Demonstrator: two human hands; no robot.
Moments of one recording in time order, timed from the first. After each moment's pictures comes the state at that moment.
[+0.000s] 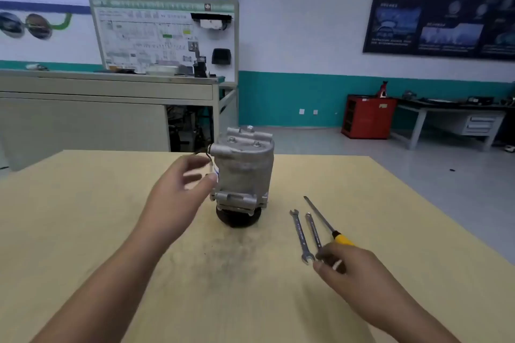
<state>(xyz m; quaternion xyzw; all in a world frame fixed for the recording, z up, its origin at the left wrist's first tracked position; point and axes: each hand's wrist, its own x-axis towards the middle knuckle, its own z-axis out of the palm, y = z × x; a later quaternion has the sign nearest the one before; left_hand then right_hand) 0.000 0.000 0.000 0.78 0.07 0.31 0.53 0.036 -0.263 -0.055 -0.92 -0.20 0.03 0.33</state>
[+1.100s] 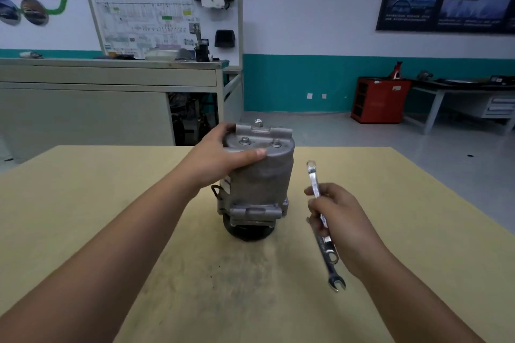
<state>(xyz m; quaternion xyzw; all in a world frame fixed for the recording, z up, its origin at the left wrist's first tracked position) 0.113 0.029 0.026 0.85 0.03 0.16 0.49 0.130 -0.181 -0.039 -0.73 -0.11 0.06 0.68</state>
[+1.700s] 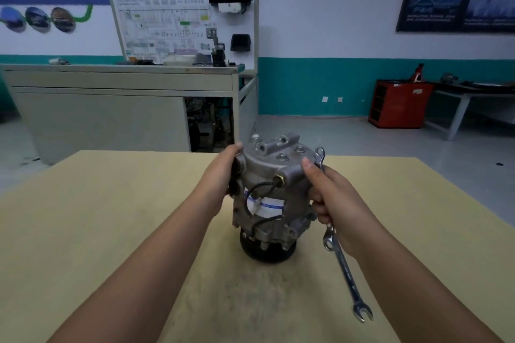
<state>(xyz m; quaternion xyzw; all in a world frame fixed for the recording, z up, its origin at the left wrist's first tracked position) 0.140 0.047 0.004 0.67 0.19 0.16 0.70 0.149 -0.140 0.005 -0.67 -0.18 0.10 0.71</state>
